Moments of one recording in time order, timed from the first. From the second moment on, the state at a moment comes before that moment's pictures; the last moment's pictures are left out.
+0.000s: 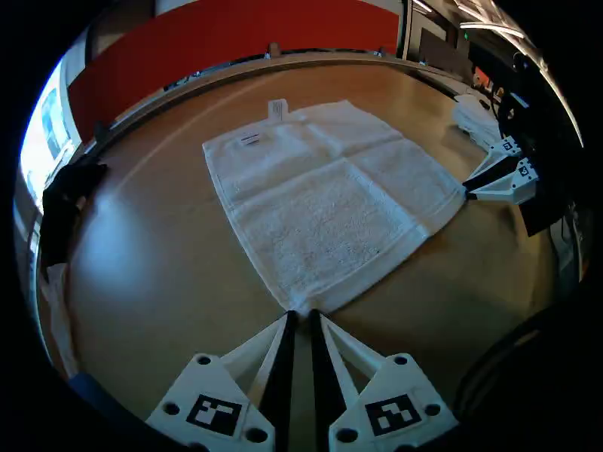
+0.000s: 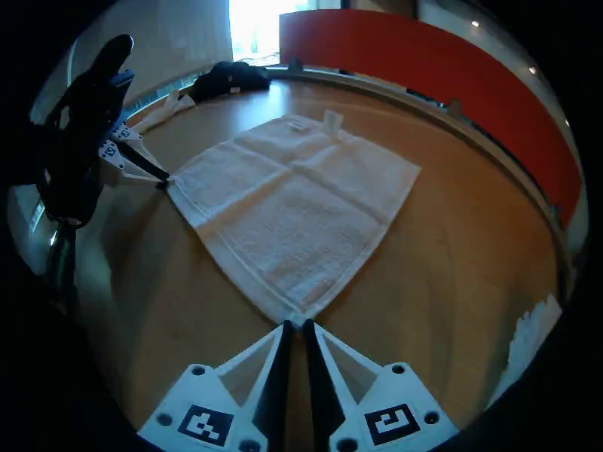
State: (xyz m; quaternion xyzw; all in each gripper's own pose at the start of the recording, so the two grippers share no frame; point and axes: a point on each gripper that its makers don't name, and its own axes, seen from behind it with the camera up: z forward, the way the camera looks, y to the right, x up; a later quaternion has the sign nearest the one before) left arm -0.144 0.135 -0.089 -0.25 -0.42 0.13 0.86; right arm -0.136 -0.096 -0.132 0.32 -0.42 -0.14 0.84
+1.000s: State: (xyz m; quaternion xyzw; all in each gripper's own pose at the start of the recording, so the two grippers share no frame) left arm -0.121 0.141 -0.095 -0.26 -0.43 0.08 0.86; right arm -0.108 -0.093 -0.134 0.32 -0.41 -0.14 0.84
